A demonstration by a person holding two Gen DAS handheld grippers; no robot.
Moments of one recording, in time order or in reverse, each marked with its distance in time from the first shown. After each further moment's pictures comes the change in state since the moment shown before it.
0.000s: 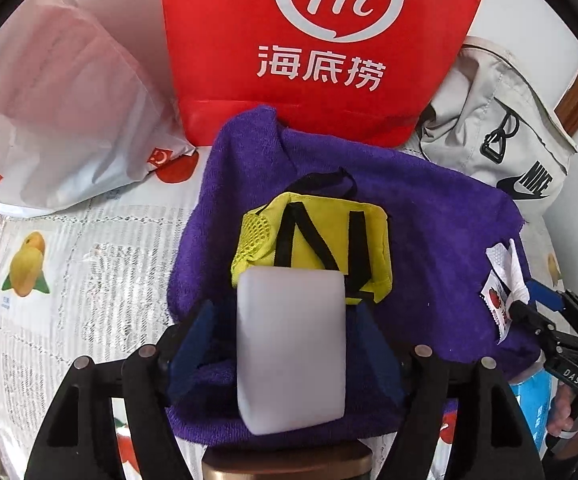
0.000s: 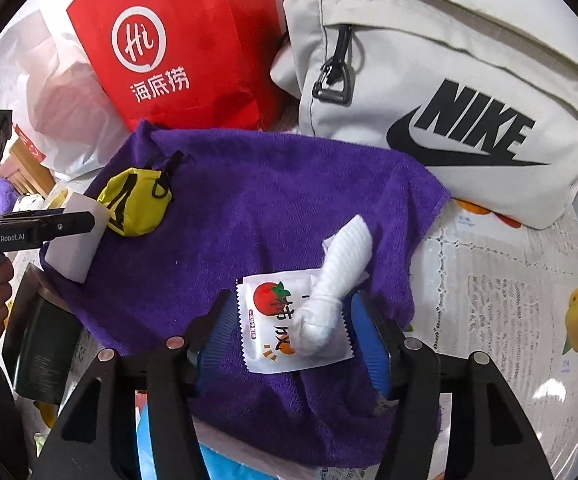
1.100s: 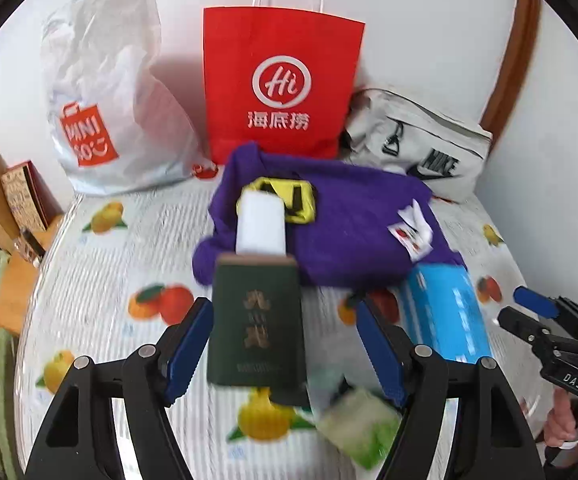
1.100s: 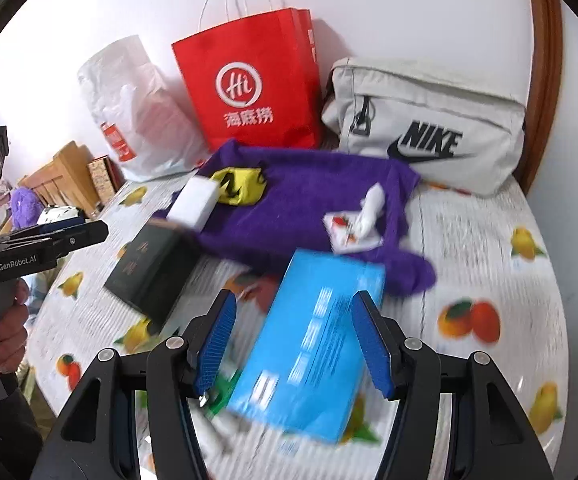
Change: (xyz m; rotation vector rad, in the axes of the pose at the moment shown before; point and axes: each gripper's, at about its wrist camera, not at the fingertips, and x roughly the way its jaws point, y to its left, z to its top) left arm -0.159 -0.021 -0.139 0.035 -0.213 -0.014; right arm -0.161 0.071 -0.108 0.018 -0.139 0.027
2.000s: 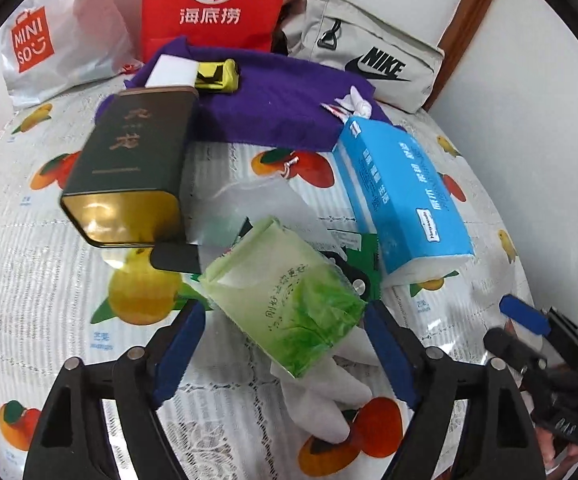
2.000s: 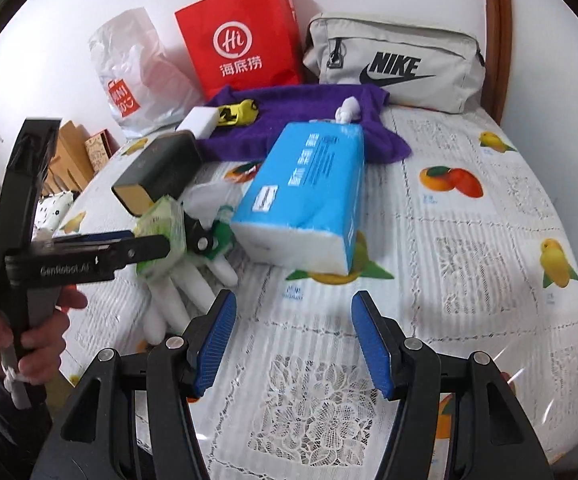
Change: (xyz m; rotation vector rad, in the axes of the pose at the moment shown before) left arm 0.041 -0.054 -0.111 0.012 0.166 -0.160; right arm -0.028 0.002 -0.132 0.052 0.026 -0.040
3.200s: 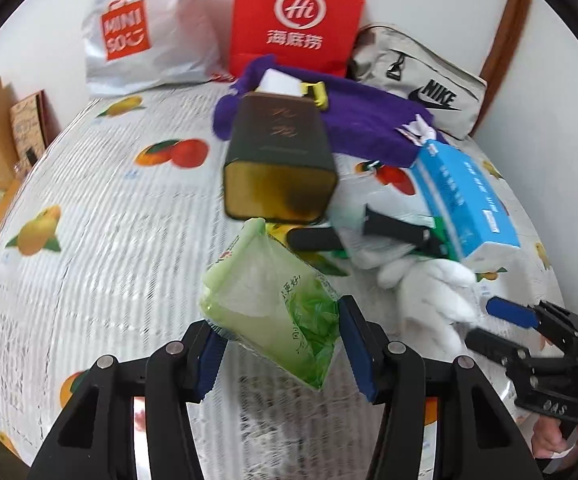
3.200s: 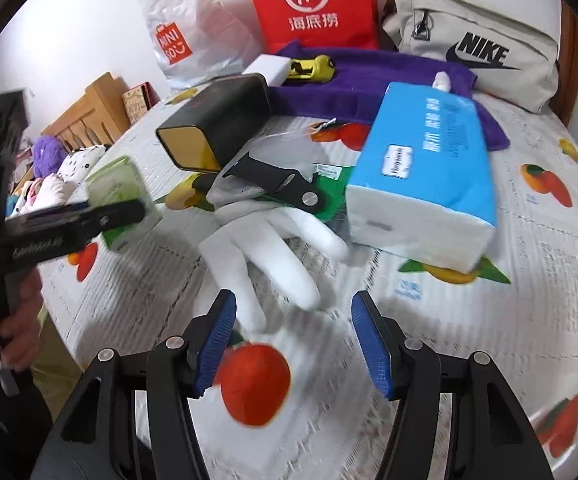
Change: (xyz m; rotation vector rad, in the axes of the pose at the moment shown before) left arm -0.042 0.075 -0.039 -0.063 -0.102 0.135; right arm 0.053 0.062 0.000 -0.116 0.108 0.113
